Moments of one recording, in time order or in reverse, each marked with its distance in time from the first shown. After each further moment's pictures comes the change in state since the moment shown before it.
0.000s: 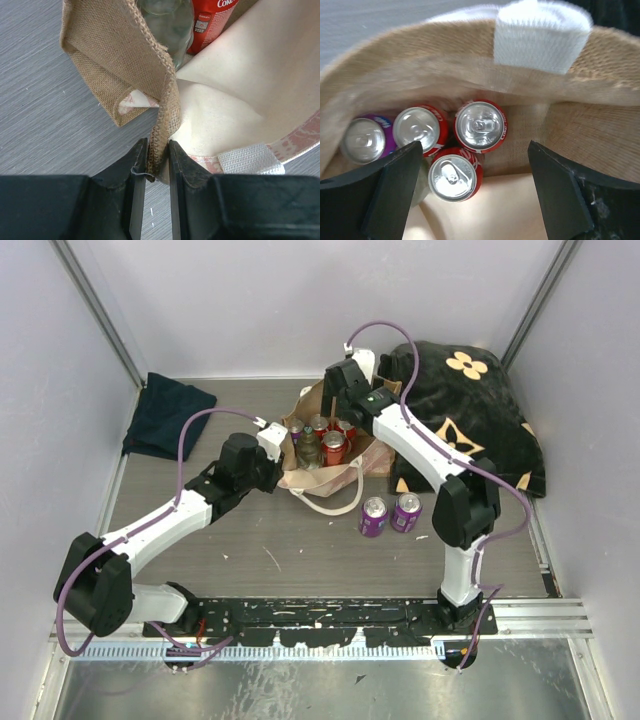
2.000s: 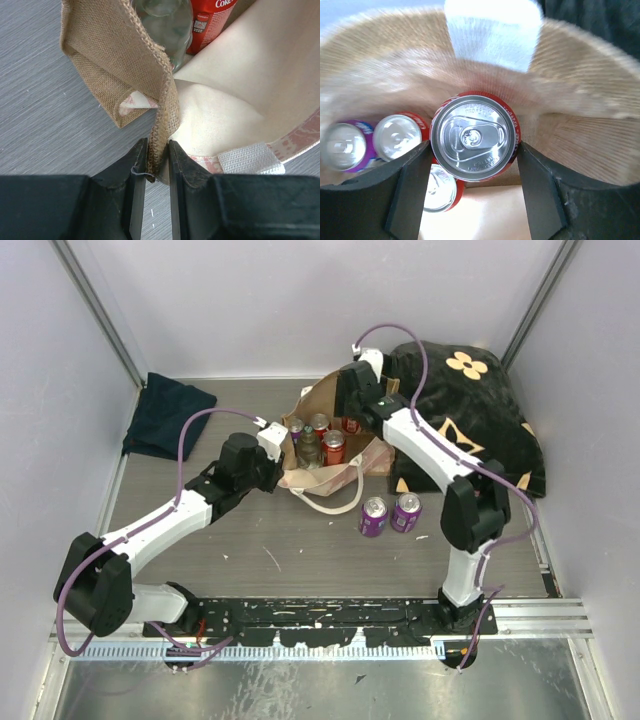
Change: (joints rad) left arm -0.001 0.000 0.000 0.006 0.000 0.004; right arm -0.066 0.026 -0.097 0.090 -0.058 -0.066
